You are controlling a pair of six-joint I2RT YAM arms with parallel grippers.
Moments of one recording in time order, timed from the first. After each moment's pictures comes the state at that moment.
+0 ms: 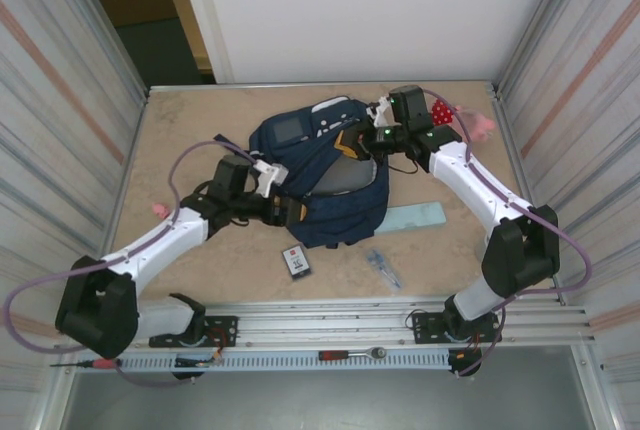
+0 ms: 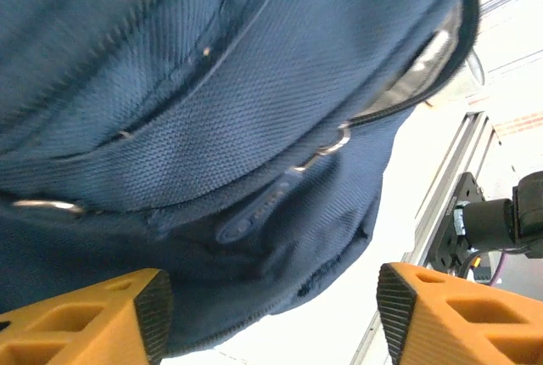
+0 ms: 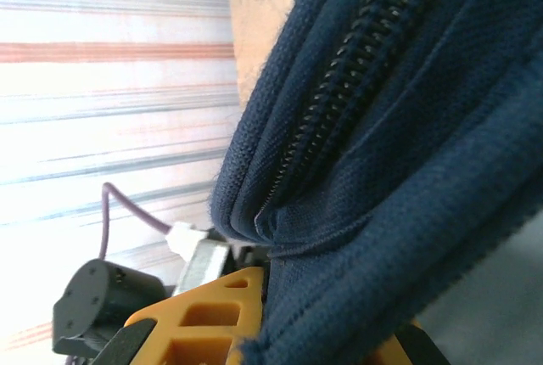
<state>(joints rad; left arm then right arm) -0.47 1.26 0.74 -0.24 0.64 -0.28 0.41 1.56 1.35 -0.43 -0.71 1.01</state>
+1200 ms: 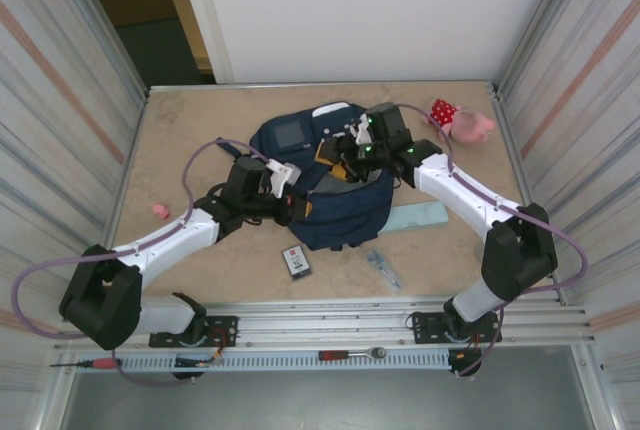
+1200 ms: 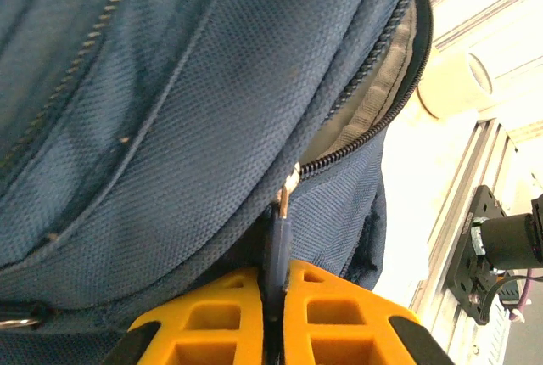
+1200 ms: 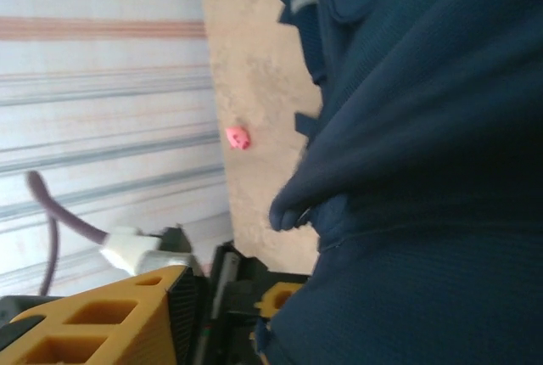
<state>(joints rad) -0.57 1.30 0.73 -0.10 0.55 -0.31 0.55 1.56 1.22 -0.34 -0.58 1.07</state>
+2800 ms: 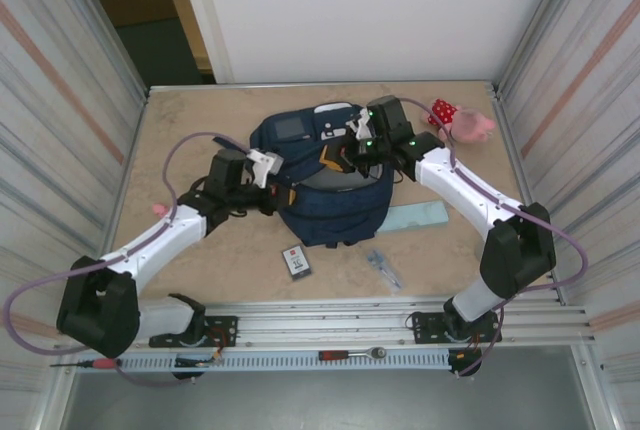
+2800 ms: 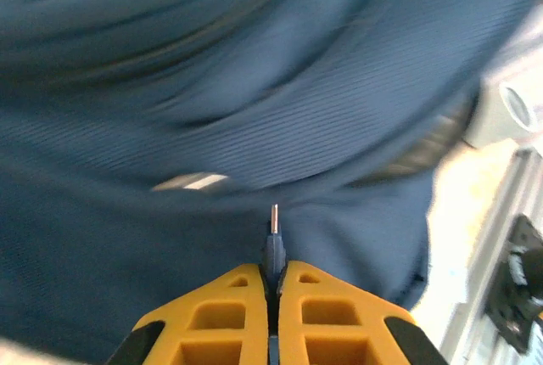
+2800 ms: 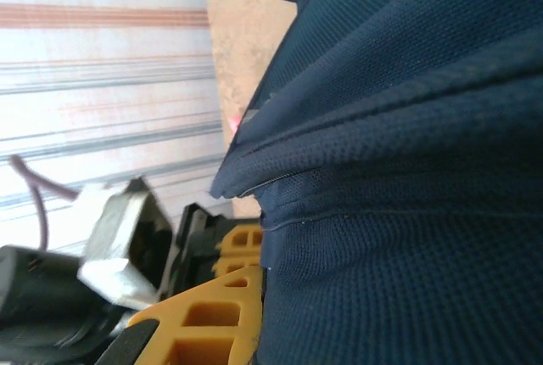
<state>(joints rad) -0.40 1.25 0.76 -0.21 0.52 -0.23 0.52 1.57 1.33 -0.44 -0.64 1.03</state>
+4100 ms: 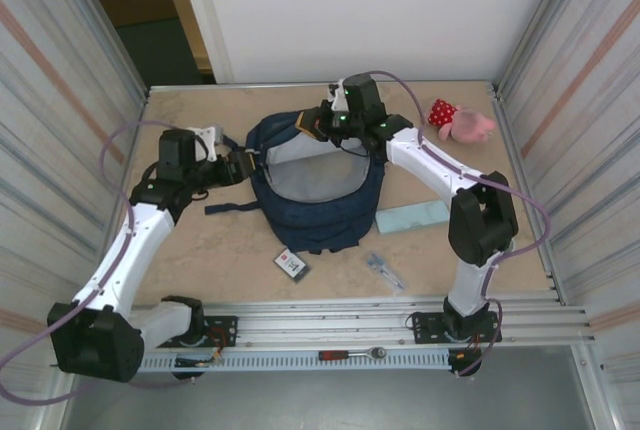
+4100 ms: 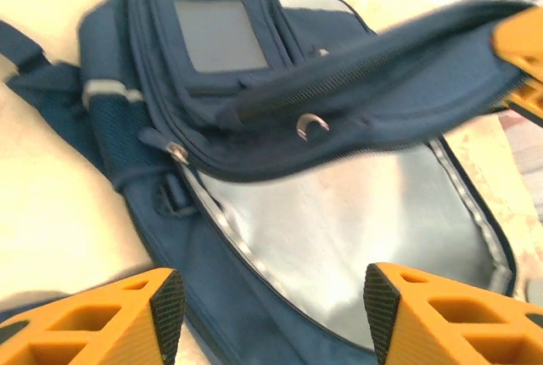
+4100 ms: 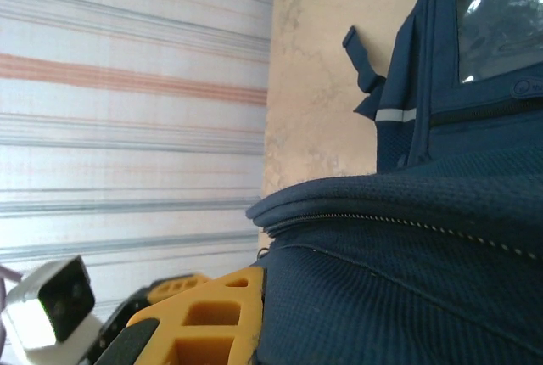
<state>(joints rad) -0.19 1.10 0.95 -0.49 0.37 -0.37 0.56 1.83 1.56 -0.19 -0.52 1.04</state>
